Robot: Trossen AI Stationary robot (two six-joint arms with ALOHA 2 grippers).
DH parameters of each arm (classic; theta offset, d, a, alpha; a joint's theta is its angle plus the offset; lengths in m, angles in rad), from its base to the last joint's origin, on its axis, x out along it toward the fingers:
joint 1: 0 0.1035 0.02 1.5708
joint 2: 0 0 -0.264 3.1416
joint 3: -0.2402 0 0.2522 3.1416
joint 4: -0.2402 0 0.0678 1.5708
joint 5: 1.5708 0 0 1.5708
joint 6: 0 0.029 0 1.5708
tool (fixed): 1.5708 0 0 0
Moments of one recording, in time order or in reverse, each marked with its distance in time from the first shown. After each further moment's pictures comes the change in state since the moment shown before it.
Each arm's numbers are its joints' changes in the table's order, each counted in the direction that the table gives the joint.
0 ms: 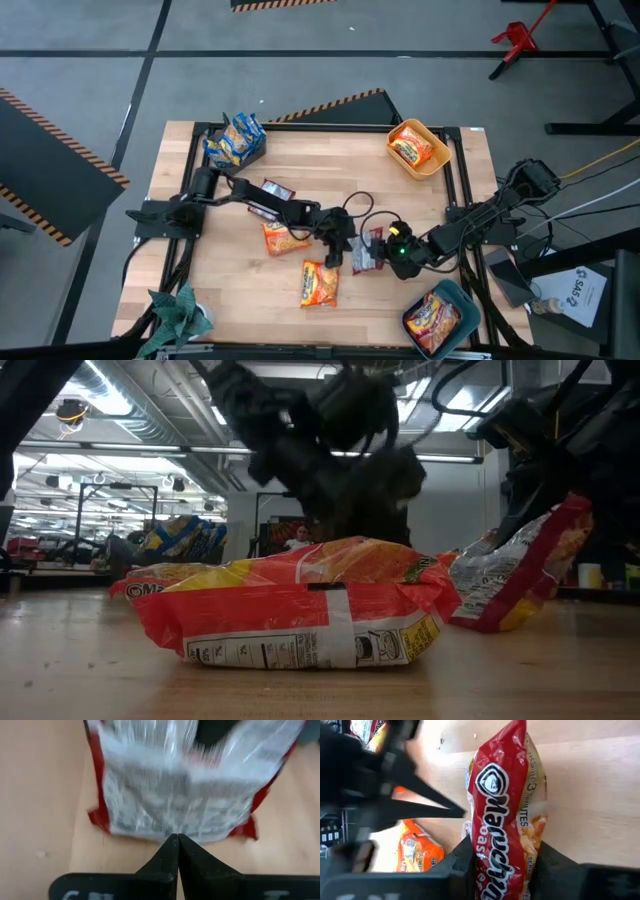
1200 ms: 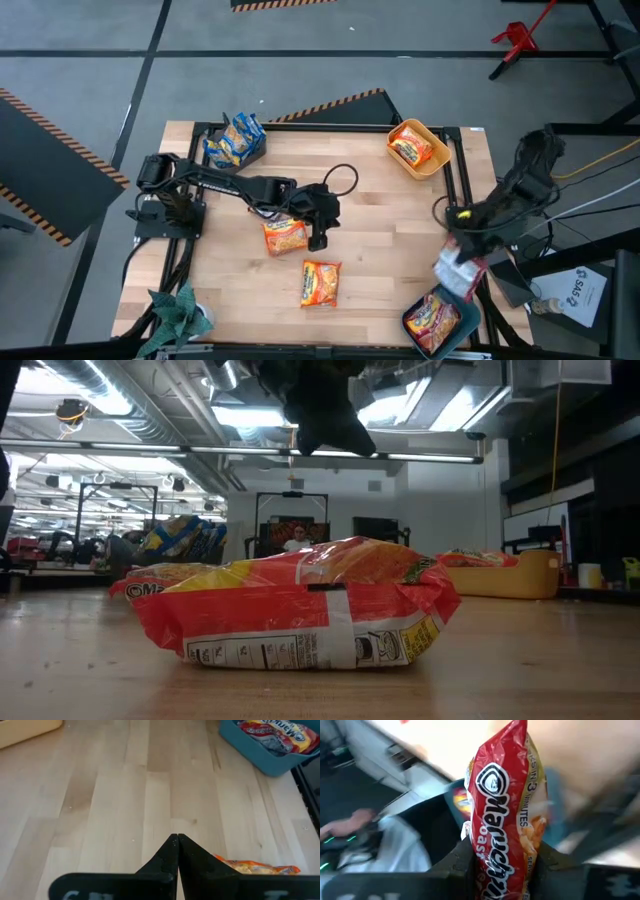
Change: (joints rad) left arm 0.002 0.418 -0.006 -0.404 -0.192 0.096; right arm 0.318 0.936 -0.138 -0.861 -0.548 0.095
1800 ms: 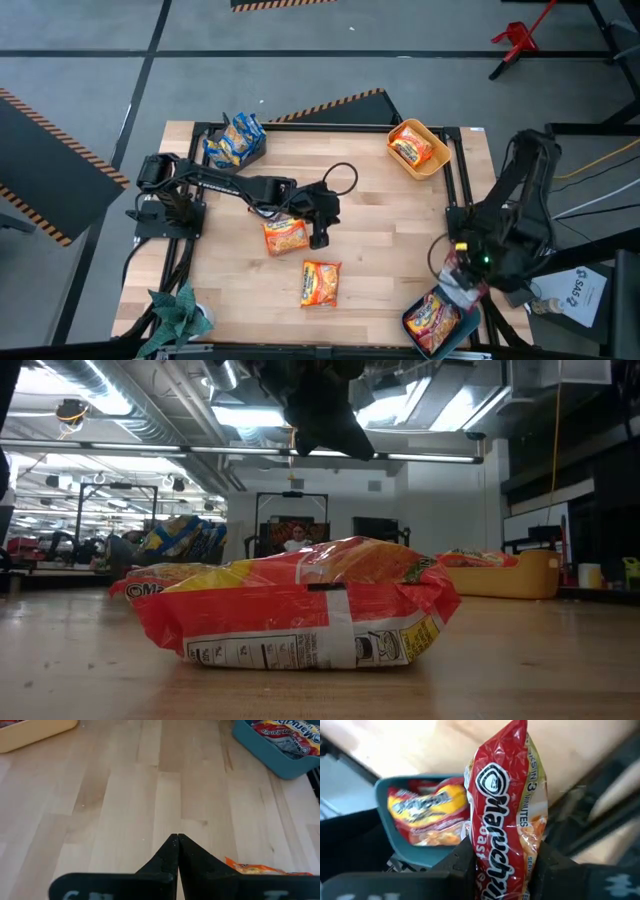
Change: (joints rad) left arm 0.002 0.000 0.000 -0.002 -0.053 -0.011; right arm 0.263 -0.408 -0.139 -0.137 0.094 0.039
